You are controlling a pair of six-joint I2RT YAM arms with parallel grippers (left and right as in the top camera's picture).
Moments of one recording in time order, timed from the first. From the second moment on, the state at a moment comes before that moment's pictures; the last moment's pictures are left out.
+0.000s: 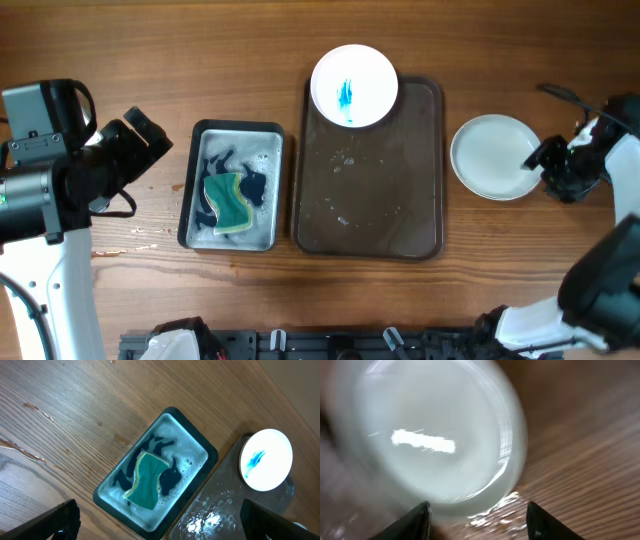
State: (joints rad) left arm 0.18 1.23 1.54 -1.35 0.06 -0.56; right arm -0.47 1.67 1.22 -0.97 -0.23 0.26
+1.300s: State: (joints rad) left arm 0.18 1.23 1.54 -1.35 0.06 -0.56; right arm 0.20 2.18 1.59 -0.62 -0.16 0.19
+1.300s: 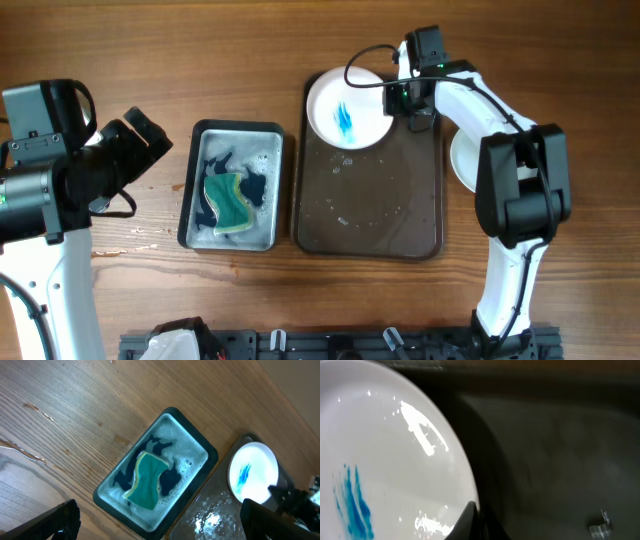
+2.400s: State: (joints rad) left arm 0.18 1.23 1.54 -1.35 0.15 -0.55; right arm 0.18 1.64 1.09 -0.82 -0.19 0.35
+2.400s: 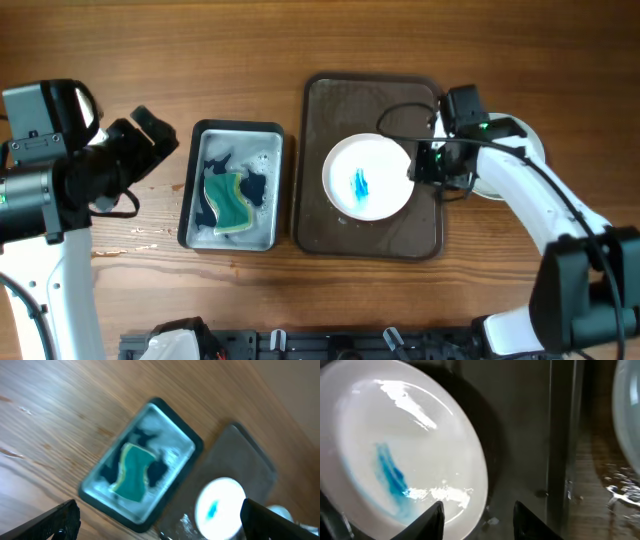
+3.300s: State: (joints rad) left arm -0.19 1.69 0.93 -0.86 0.08 -0.65; right arm 0.18 1.38 1.15 -0.88 -0.18 0.21
